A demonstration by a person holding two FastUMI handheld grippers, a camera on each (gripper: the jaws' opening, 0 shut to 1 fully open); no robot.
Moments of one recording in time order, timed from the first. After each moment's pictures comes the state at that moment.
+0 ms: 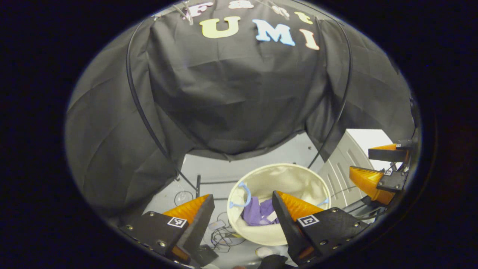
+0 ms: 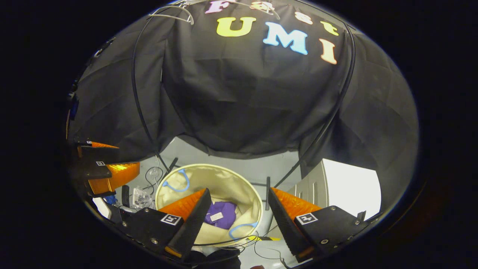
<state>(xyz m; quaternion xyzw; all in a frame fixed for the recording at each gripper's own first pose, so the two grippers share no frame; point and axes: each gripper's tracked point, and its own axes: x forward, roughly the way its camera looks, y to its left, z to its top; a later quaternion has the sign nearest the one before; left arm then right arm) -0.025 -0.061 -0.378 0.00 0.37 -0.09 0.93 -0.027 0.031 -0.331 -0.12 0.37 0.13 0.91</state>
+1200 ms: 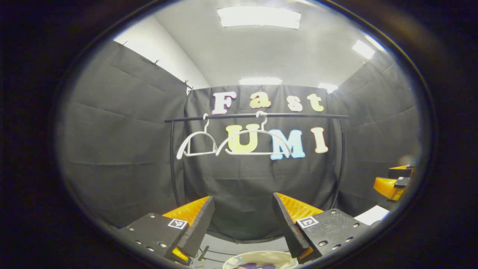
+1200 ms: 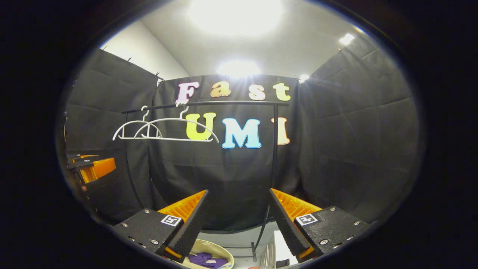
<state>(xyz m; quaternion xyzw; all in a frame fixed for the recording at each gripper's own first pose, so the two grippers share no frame) -0.065 -0.068 0.081 -0.03 0.00 0.03 1.00 -0.022 -0.109 0.011 -0.01 0.05 0.08 1.00</state>
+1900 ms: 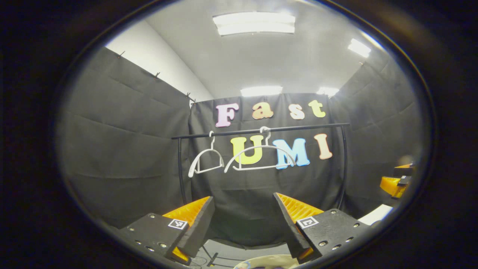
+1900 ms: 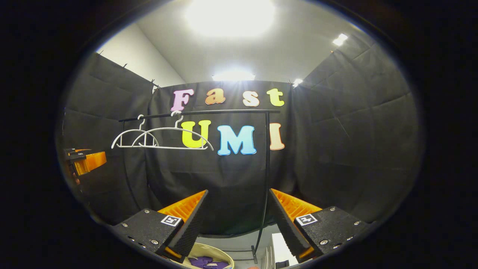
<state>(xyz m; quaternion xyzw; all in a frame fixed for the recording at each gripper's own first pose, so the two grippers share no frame) -0.067 -0.058 0.118 -0.01 -0.02 0.04 1.00 -0.022 -0.114 0.020 0.01 0.04 0.07 1.00</state>
